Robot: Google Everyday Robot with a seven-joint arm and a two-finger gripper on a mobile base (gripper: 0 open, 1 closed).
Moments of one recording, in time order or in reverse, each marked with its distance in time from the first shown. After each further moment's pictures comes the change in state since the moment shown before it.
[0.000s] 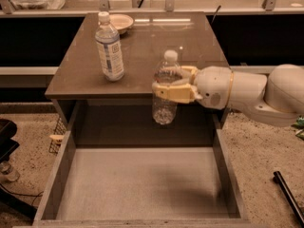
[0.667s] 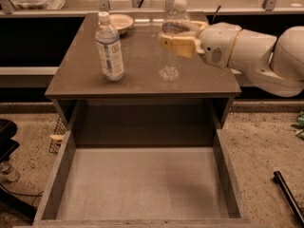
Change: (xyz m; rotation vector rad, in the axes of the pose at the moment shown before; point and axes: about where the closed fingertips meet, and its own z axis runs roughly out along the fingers) arm -0.087 -0.076 -0.003 0.241 -0.064 -0.069
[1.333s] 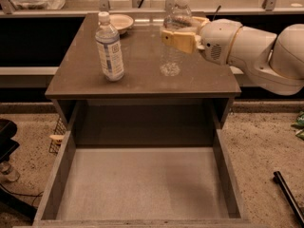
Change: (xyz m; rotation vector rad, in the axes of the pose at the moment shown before) arm -0.006 -0.013 0.003 0.047 -0.009 -0.011
